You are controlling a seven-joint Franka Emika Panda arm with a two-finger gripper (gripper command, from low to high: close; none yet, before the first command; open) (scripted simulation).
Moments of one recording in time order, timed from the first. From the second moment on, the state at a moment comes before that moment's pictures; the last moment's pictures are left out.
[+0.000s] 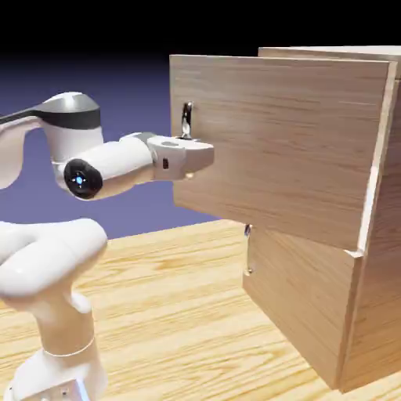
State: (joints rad) arm -0.82 -1.56 0.10 -3.05 1.67 1.70 -0.71
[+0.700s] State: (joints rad) arm -0.62 -0.91 -0.62 -2.65 0.98 1.18 -1.04
